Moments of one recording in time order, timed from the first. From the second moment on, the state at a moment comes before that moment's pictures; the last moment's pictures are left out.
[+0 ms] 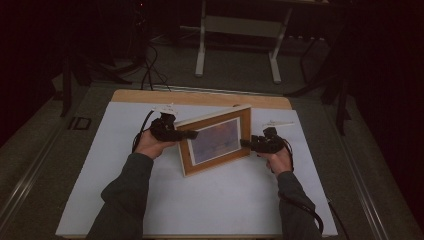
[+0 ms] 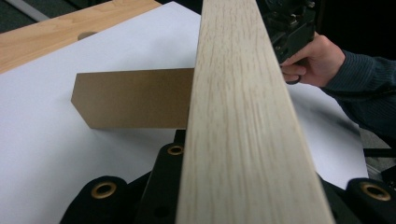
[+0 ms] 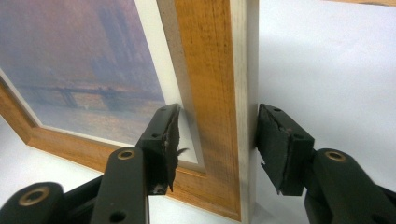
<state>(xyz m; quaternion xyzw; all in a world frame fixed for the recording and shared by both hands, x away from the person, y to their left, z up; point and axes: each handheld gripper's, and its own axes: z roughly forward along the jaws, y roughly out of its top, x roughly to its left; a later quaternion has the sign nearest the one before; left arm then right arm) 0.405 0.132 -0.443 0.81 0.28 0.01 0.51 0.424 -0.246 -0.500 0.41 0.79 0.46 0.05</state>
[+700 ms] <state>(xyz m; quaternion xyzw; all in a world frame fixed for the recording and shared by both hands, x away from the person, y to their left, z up) 0.375 0.176 -0.437 0.74 0.34 0.05 0.58 0.427 -0.248 -0.505 0.40 0.78 0.48 0.01</state>
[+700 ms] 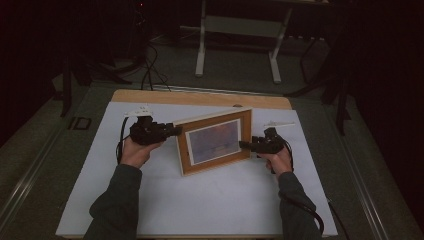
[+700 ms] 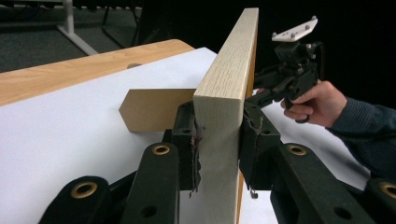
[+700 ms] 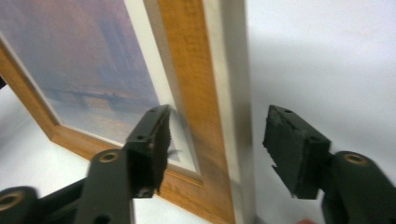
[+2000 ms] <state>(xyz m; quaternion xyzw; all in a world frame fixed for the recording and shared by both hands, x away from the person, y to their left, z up) 0.392 0.178 -0.446 0.72 0.36 0.03 0.59 0.365 -0.255 -0.513 0.39 0.79 0.48 0.04</state>
